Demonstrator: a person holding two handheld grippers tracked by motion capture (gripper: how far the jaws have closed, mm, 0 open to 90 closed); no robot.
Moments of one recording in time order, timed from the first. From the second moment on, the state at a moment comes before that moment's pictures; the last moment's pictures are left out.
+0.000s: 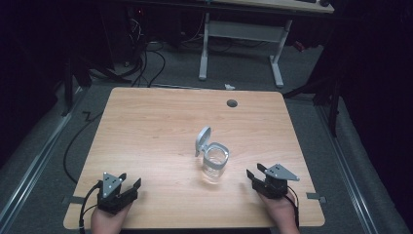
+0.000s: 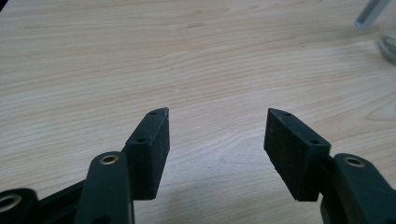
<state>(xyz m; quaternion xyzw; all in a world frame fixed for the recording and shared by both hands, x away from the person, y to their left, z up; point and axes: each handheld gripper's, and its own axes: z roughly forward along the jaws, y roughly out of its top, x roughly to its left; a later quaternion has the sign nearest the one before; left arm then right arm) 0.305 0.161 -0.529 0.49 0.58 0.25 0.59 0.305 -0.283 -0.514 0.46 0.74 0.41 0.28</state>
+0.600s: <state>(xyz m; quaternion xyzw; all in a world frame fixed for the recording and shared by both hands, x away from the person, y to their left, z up) 0.301 0.149 -0.524 0.49 0.57 0.23 0.62 0.294 -0.256 -0.514 0.44 0.76 0.42 0.24</state>
